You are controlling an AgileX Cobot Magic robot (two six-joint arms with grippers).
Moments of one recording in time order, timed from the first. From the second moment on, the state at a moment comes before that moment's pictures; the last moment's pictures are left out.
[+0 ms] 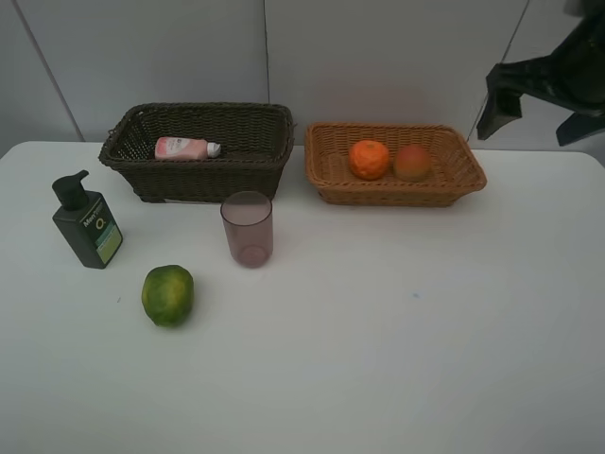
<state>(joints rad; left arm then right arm) -0.05 -0.01 -0.50 0.02 1.06 -0.03 0.13 1.44 -1.19 -0.09 0.92 0.21</state>
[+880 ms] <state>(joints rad) -0.05 -0.01 -0.50 0.02 1.06 -0.03 0.12 0.37 -0.75 -0.09 1.06 0.21</state>
